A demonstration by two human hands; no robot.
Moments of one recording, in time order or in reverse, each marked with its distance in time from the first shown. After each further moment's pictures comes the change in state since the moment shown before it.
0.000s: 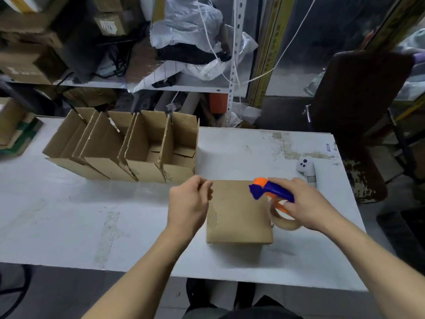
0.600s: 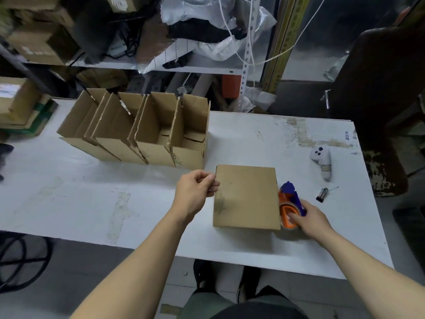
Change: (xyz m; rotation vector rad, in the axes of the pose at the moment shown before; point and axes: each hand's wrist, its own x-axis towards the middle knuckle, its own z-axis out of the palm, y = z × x) left_hand 0.008 -0.046 0.013 -0.442 -0.172 -0.368; right_hand -0.004 0.095 0.115 0.314 -0.038 0.402
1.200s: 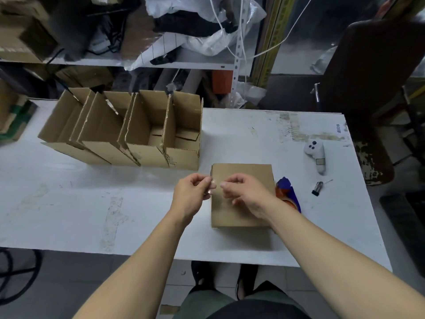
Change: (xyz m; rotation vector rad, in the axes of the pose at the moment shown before) left_hand 0.024 -0.027 -0.003 -0.018 -0.050 -0.046; right_hand -0.037 -0.189 0.058 0.639 -0.345 -0.052
